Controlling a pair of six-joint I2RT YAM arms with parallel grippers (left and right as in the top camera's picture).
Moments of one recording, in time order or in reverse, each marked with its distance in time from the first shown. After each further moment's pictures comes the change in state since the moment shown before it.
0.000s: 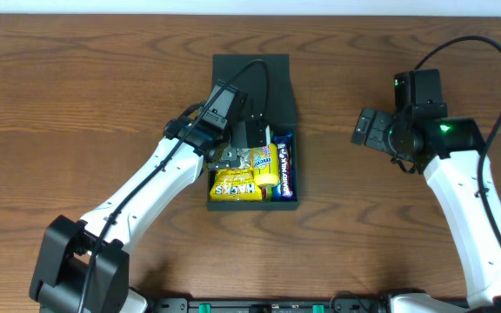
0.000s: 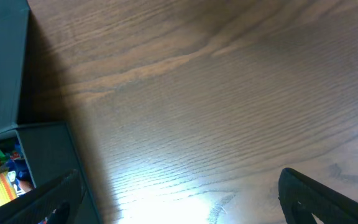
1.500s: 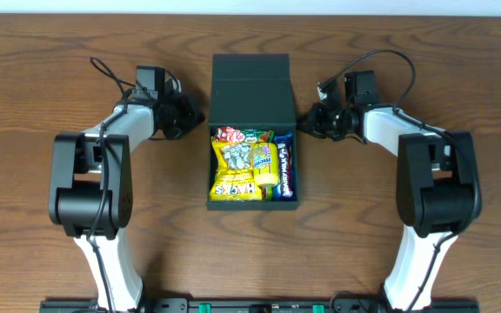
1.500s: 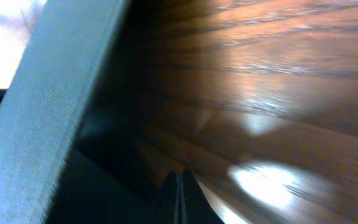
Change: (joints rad) left arm 0.449 0.451 0.059 0.348 0.654 -1.623; right arm 0.016 0.709 0.002 0.738 -0.829 -0.017
